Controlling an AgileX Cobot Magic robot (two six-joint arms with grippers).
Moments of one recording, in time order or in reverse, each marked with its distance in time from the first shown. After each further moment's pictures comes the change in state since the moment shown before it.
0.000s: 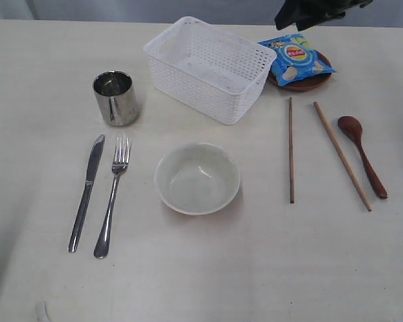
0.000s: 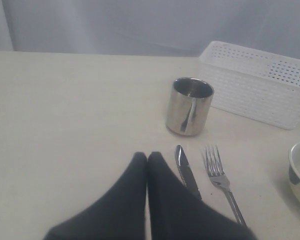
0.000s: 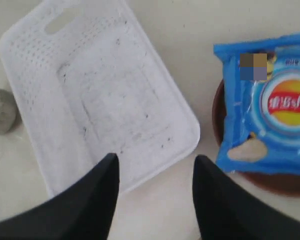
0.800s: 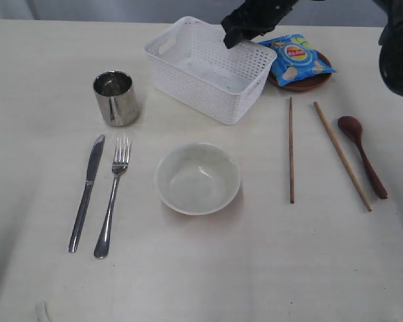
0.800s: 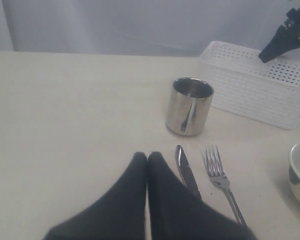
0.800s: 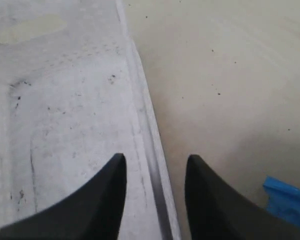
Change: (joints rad) left arm 0.000 0.000 0.000 0.000 0.000 0.000; right arm 0.112 0.565 -0.682 -0.050 0.139 -0.133
